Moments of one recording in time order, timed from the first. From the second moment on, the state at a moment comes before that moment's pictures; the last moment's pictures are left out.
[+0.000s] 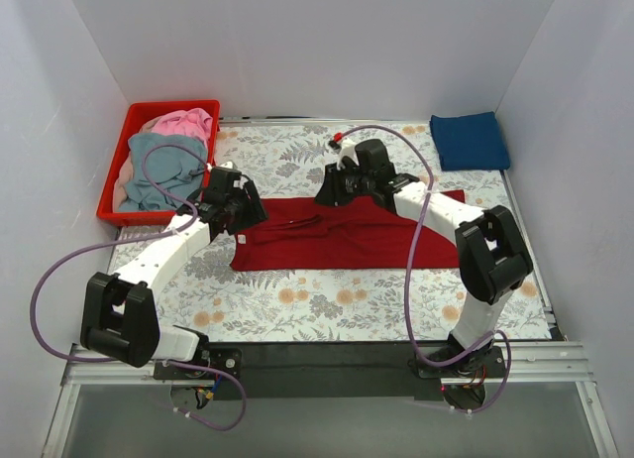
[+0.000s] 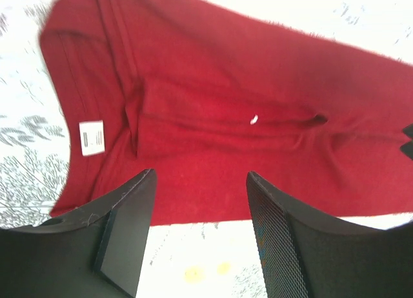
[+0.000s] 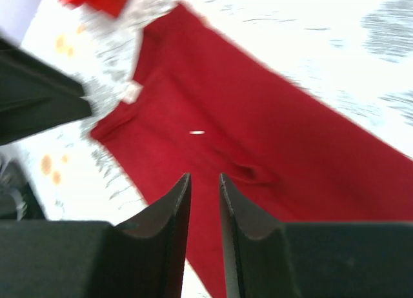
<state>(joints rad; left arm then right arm) -0.32 1.37 0.96 -0.43 -0.02 -0.64 0.57 1.77 1.26 -0.06 -0.46 0.29</state>
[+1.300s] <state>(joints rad) -0.32 1.31 0.81 -0.43 -0.01 -0.67 0.61 2.15 1.49 0.02 -0.56 0.28</state>
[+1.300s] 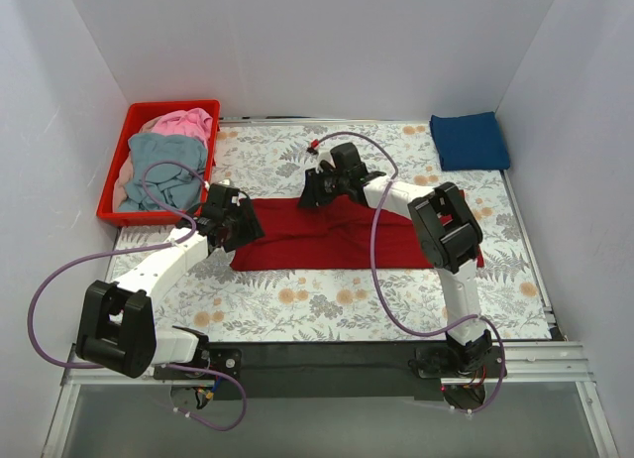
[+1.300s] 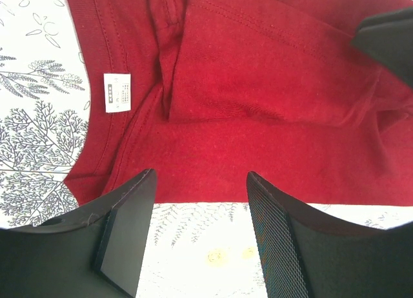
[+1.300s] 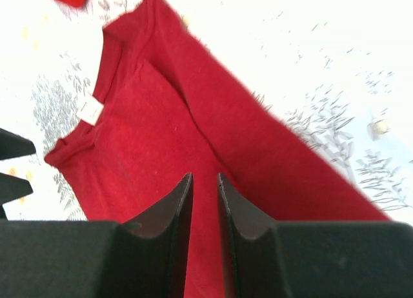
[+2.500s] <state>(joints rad) -0.26 1.57 0.97 -0.44 -0.06 -0.72 0.44 1.94 1.13 0.10 -0.81 0.47</state>
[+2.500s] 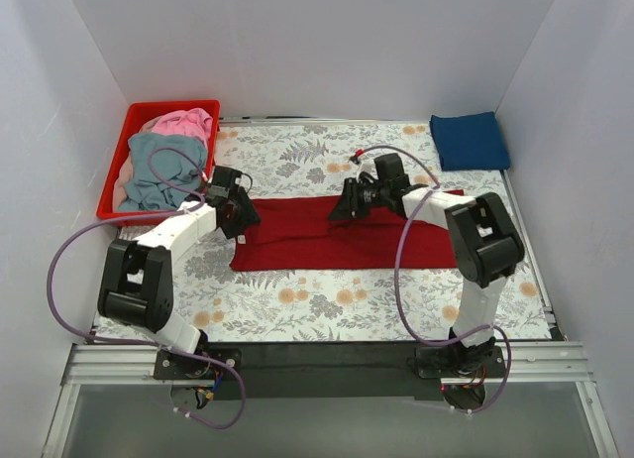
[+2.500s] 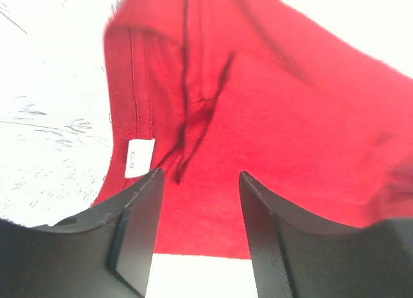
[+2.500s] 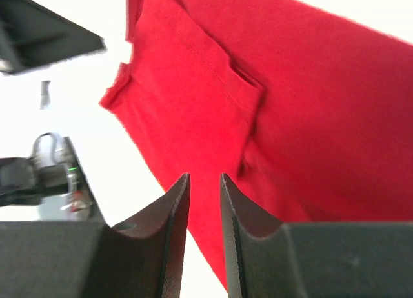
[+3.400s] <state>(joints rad) -0.27 1.89 1.24 -0.52 -0.18 -0.72 0.53 1.59 0.86 -0.38 -0.23 0.14</state>
